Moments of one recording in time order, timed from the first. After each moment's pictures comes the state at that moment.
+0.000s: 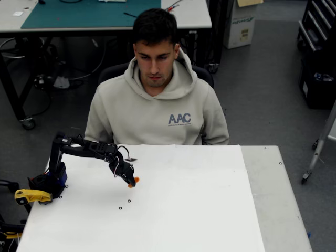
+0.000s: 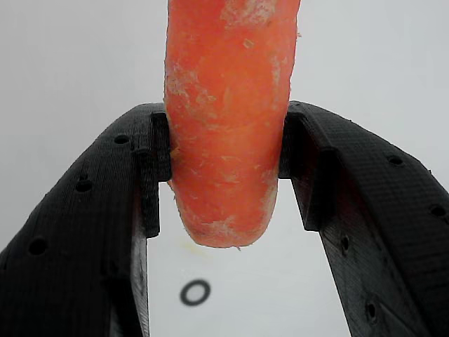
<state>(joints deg) 45.2 81.0 79.7 63.7 -50.2</state>
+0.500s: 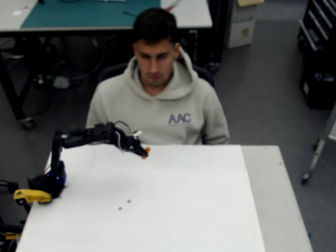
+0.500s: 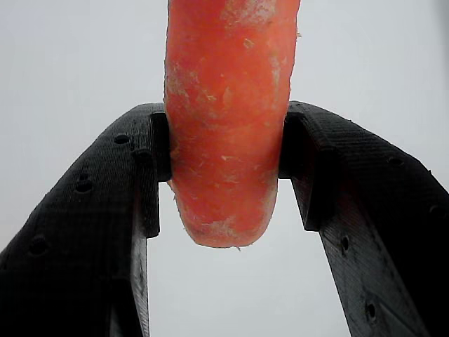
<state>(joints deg) 34.8 80.3 53.7 63.8 -50.7</state>
